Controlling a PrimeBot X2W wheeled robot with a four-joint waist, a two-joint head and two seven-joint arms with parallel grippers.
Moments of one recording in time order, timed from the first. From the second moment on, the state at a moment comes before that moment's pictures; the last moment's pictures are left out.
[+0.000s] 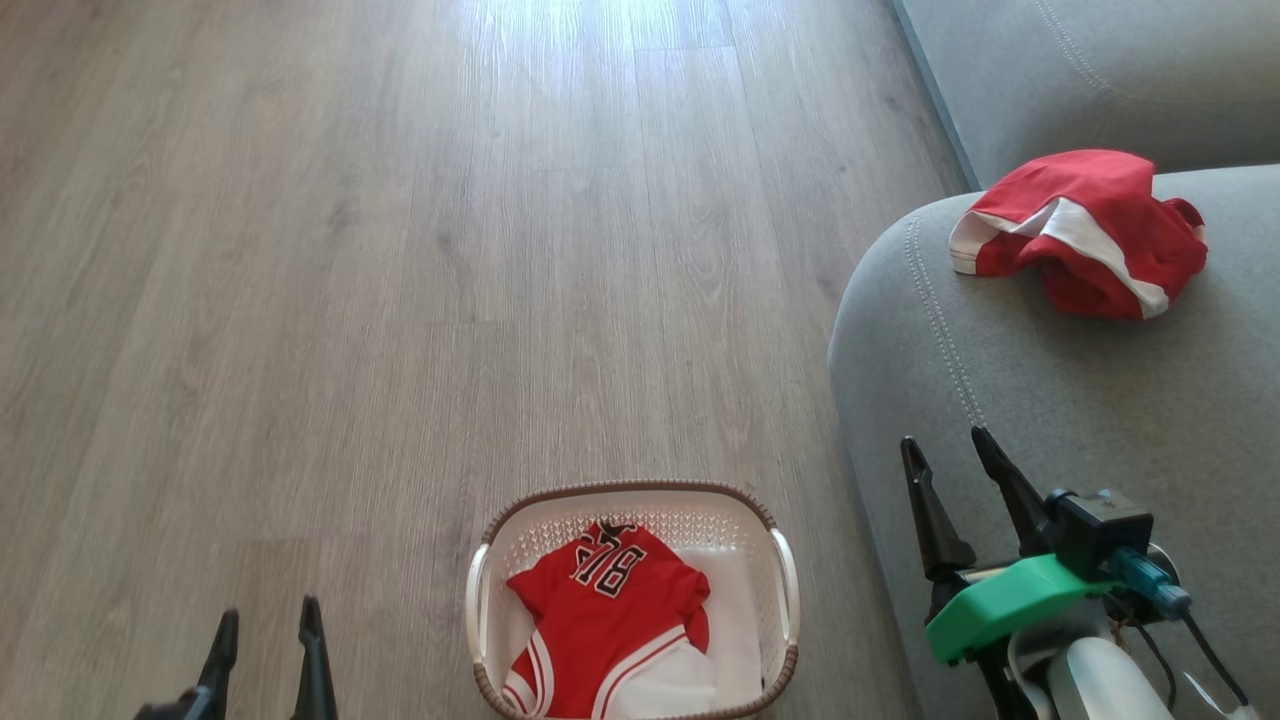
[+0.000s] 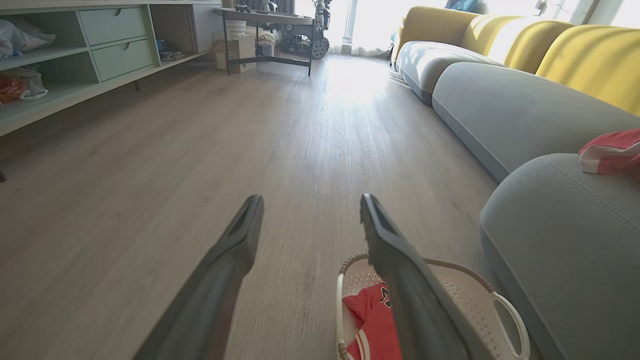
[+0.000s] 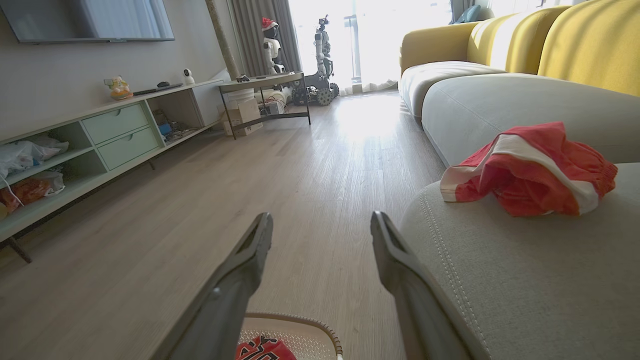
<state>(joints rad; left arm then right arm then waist) 0.11 0.33 -0.34 0.13 -0.54 0.31 -0.25 -0.07 -0.06 0.08 0.33 0.22 0.13 -0.25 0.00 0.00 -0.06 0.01</state>
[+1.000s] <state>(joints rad) 0.05 0.27 -0.39 0.22 -0.49 0.24 -0.25 -0.07 -0.06 0.06 0.29 0.22 0.13 -0.25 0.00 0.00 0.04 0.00</state>
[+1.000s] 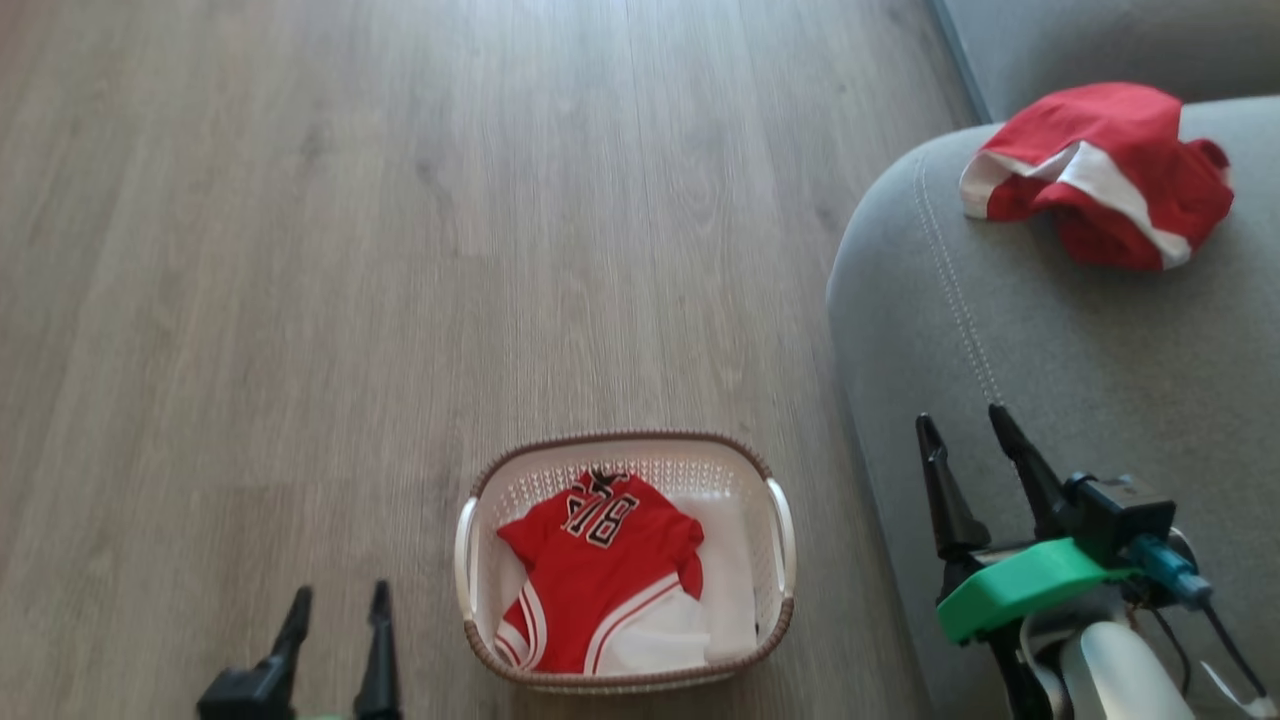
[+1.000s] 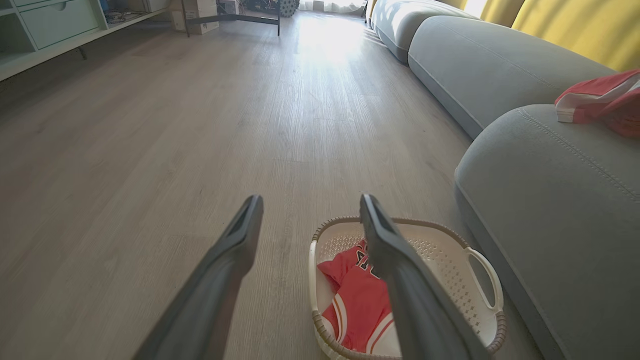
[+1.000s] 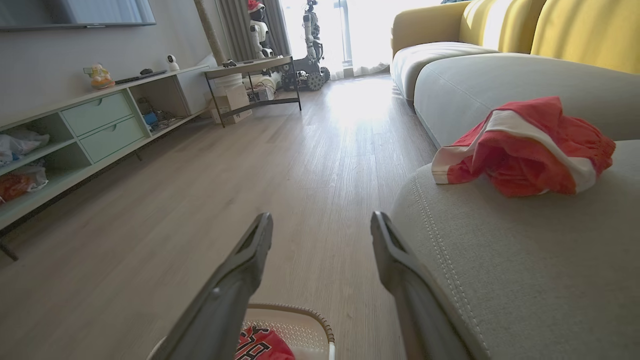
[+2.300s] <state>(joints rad) -0.88 0.07 -0.70 1.19 -0.26 0.05 -0.17 -0.46 -0.06 0.08 -0.03 0.19 0.13 -0.26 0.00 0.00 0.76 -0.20</state>
